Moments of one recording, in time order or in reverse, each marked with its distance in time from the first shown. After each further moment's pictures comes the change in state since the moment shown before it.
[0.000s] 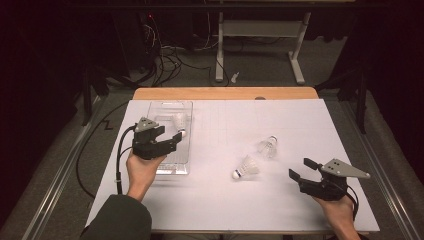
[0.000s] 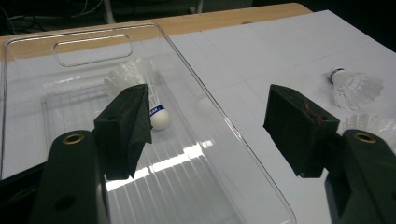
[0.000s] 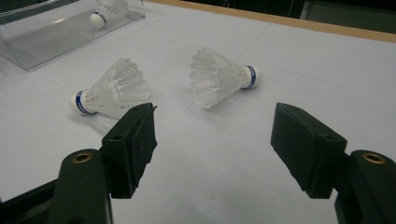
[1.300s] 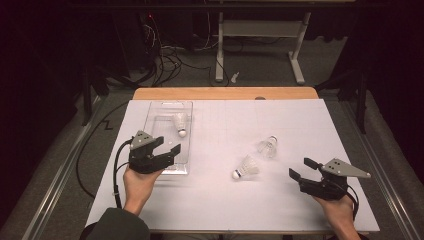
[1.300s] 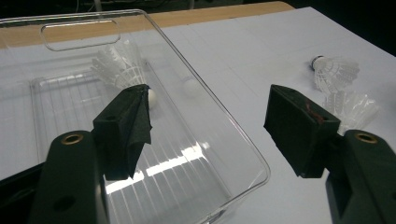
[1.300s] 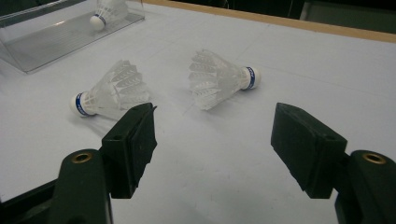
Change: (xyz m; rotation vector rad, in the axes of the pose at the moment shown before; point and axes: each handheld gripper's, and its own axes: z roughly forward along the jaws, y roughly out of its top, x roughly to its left) left arm -0.009 -0.029 -0.017 -0.025 -0.028 0.012; right arm -0.001 0.000 0.000 -0.003 0.000 0.013
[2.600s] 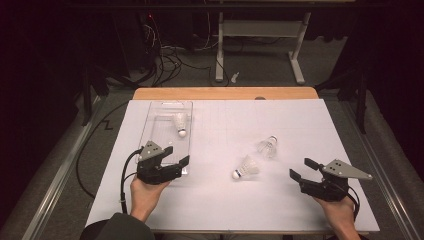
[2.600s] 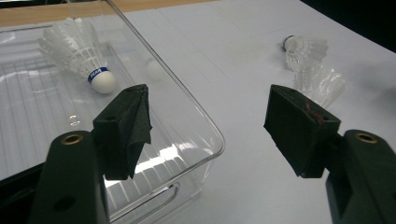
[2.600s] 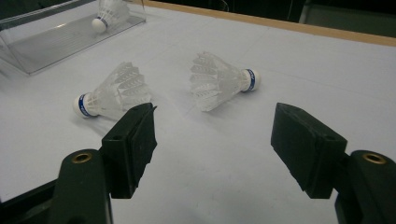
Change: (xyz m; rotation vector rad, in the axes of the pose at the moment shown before) left arm -0.022 -0.018 0.006 0.020 -0.080 0.031; right arm 0.001 0.000 -0.003 -0.012 0.000 -0.007
